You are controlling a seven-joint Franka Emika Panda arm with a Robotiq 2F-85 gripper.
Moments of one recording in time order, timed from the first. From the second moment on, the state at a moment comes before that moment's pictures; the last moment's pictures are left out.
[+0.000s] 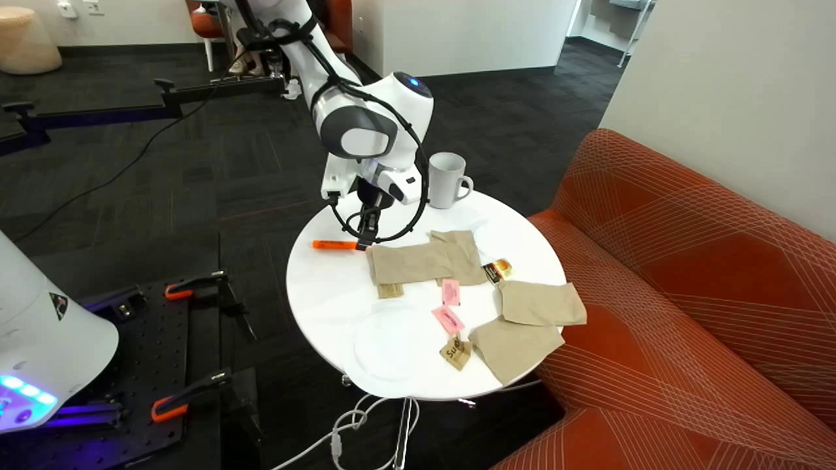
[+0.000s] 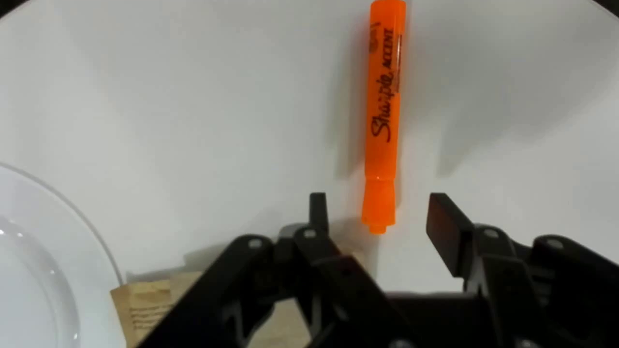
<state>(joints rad) 0.11 0.47 0.06 -2.20 0.20 2.47 0.33</state>
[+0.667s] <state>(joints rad) 0.11 0.34 0.06 -2.20 0.20 2.49 0.32</state>
